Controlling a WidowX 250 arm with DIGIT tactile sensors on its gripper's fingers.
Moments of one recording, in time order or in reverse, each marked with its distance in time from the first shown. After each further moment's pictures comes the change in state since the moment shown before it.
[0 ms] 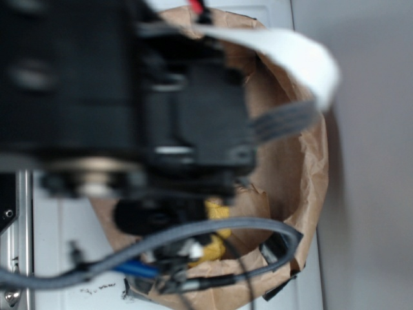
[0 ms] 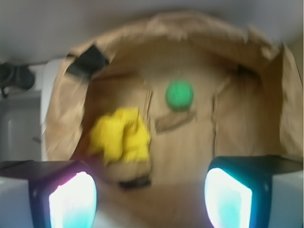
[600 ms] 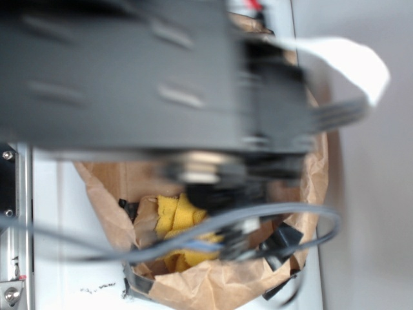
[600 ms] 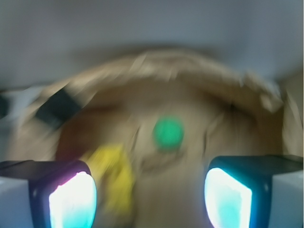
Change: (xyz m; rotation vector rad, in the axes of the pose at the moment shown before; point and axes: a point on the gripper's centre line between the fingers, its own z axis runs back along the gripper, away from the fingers) arm 0.040 0.015 -0.049 0.095 -0.088 -0.024
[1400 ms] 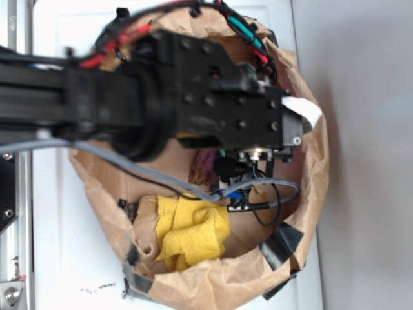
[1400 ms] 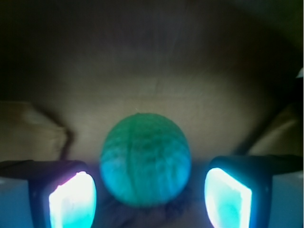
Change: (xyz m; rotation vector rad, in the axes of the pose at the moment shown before) arm -0.014 0.018 -0.113 0.027 0.138 -0.009
